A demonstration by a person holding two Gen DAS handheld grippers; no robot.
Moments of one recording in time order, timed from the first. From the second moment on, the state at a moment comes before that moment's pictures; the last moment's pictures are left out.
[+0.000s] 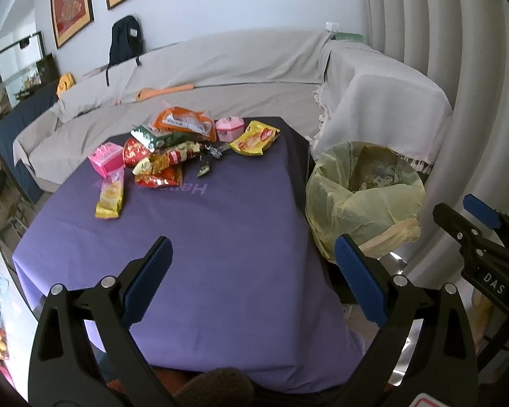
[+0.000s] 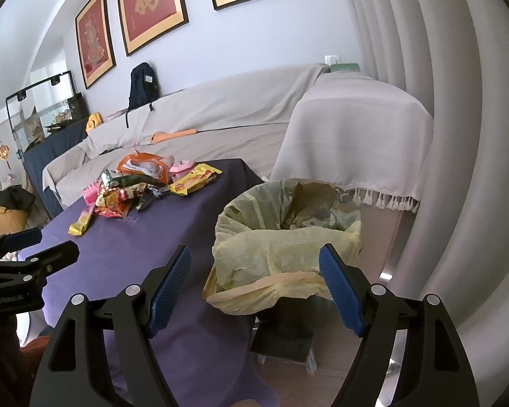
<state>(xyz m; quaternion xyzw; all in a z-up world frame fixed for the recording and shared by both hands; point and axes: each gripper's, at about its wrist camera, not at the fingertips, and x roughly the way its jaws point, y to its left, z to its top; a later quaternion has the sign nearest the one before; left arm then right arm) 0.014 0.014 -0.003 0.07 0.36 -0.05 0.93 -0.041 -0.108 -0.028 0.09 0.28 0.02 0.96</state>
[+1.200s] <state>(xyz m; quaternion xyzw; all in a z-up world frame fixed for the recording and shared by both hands) 0.203 0.308 -0.069 -0.14 0.42 0.03 0.90 0.195 0.044 -0.013 -0.06 0.32 0.08 0.94</state>
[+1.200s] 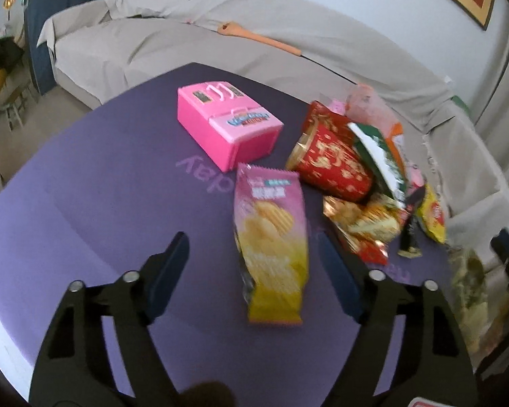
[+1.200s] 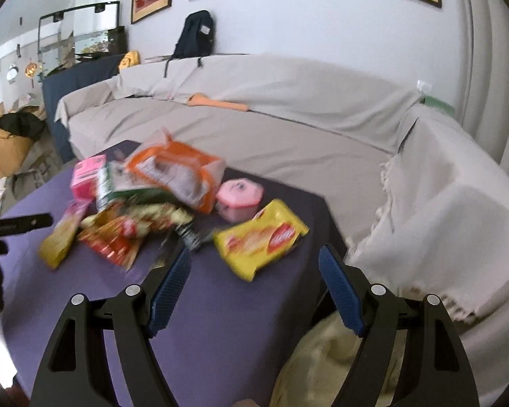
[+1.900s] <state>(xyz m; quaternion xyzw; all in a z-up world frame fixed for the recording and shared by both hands) 0.205 0.288 -0.067 -0.15 0.41 -0.02 0.90 0.282 0.009 -0.069 0.01 0.40 0.05 0.92</state>
